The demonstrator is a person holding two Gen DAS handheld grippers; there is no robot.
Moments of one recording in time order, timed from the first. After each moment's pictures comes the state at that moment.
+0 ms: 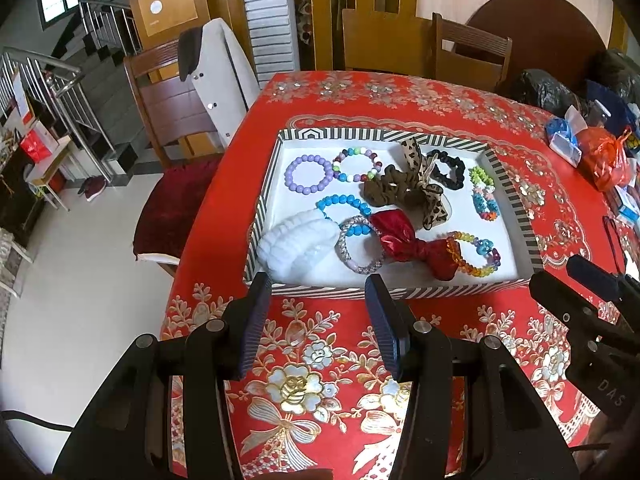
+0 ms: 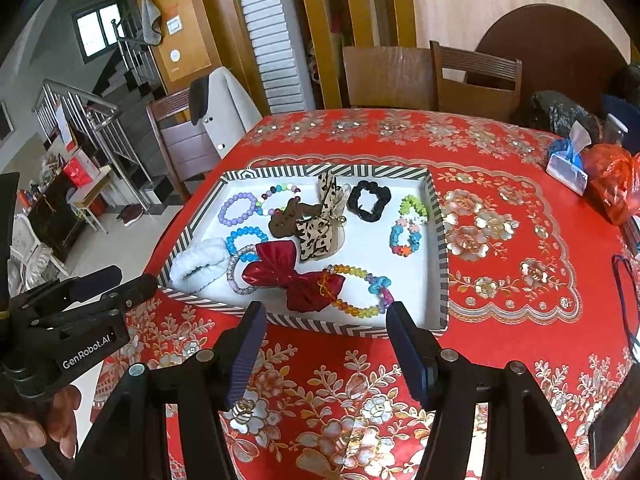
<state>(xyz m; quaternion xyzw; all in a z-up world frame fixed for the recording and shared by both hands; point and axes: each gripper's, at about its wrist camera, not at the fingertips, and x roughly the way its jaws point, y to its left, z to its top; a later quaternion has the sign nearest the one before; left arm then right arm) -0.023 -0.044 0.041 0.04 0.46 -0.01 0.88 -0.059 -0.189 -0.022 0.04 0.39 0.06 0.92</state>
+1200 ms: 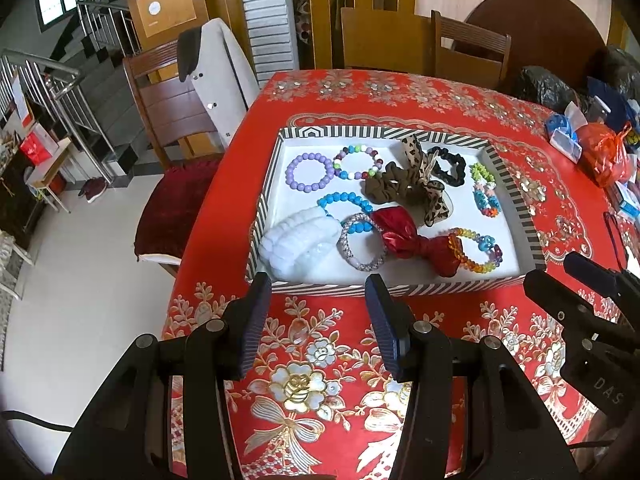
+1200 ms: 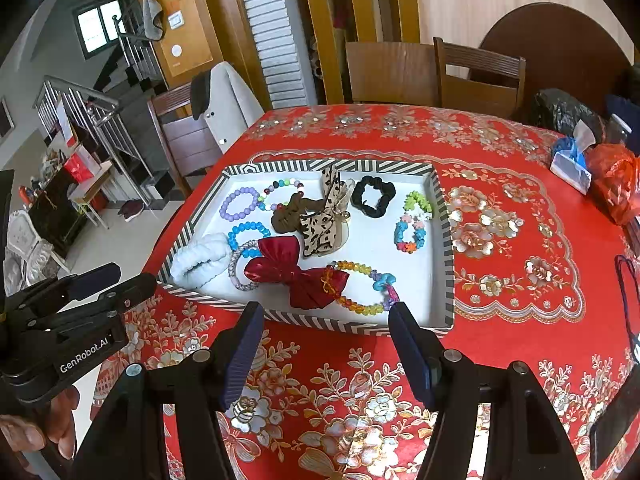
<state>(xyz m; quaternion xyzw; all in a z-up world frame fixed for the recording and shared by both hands) -0.025 -0.044 0.040 0.04 0.46 -0.01 0.88 -0.058 -0.185 -0.027 0.04 0.40 0.07 0.92</state>
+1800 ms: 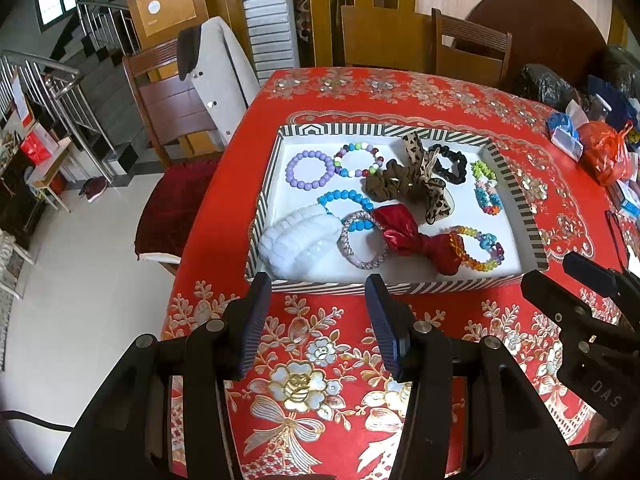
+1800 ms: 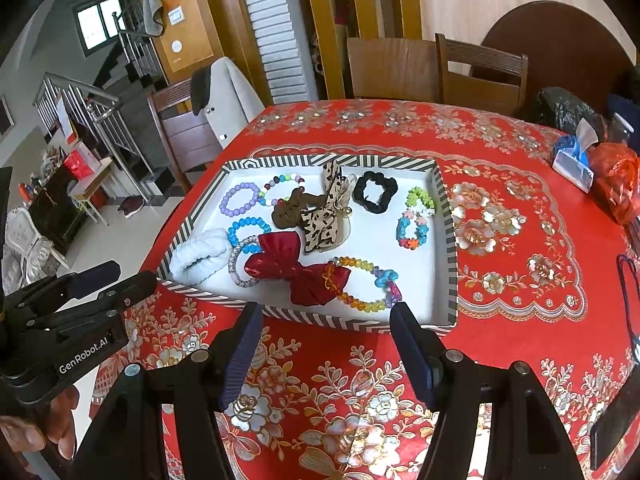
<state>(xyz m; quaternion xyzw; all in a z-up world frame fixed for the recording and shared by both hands) -0.026 -0.043 0.037 0.04 0.47 -0.01 0.88 -0.055 -0.184 -0.031 0.03 0.40 0.07 0.91</state>
